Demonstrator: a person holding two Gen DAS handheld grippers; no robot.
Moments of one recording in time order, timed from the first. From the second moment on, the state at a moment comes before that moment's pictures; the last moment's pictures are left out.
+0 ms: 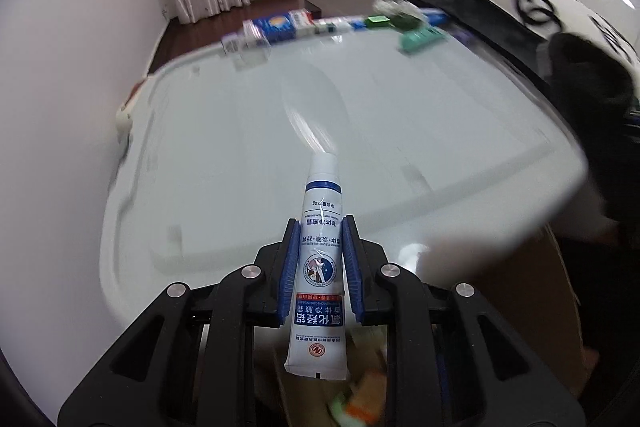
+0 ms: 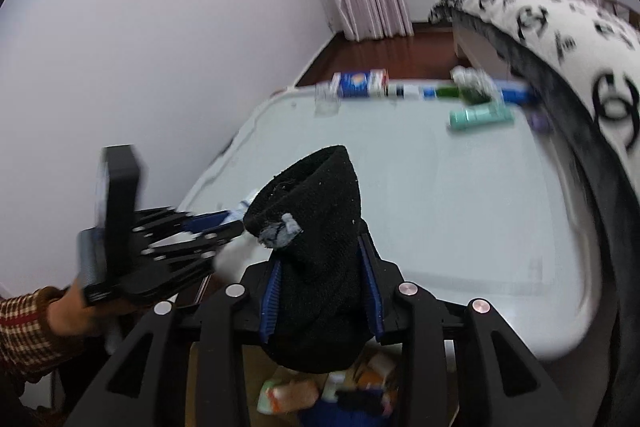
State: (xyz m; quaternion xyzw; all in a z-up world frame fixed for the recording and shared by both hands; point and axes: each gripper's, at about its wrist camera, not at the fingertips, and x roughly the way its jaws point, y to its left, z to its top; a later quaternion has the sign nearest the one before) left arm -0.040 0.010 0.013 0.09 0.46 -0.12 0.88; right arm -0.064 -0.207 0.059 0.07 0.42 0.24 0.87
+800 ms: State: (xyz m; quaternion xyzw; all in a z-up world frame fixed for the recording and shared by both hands) left arm -0.131 -0.010 -0.006 0.07 0.49 -0.11 0.86; right arm -0.146 -0.205 -0.029 0.07 0.53 0.20 0.82
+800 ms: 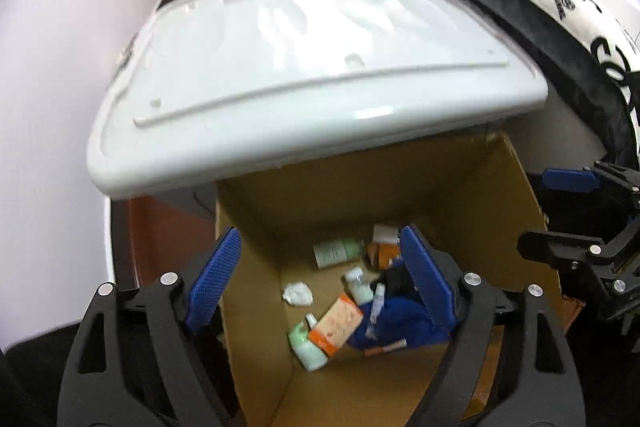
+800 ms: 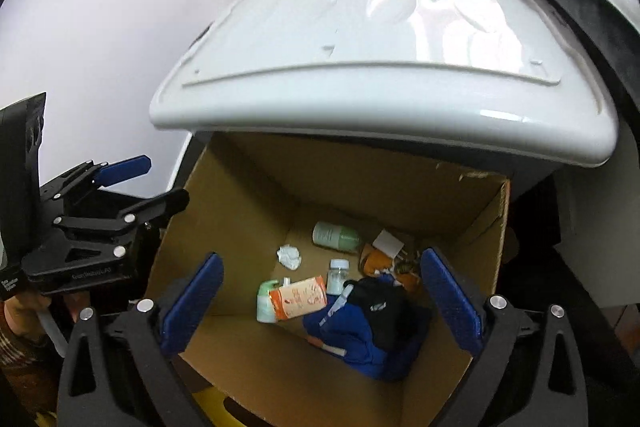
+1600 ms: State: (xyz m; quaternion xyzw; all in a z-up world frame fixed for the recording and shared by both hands) left arm -0.016 -0.047 0.069 0.06 0.41 -0.05 0.91; right arm -0.039 -0.231 0.044 0.05 0.44 0.15 0.88
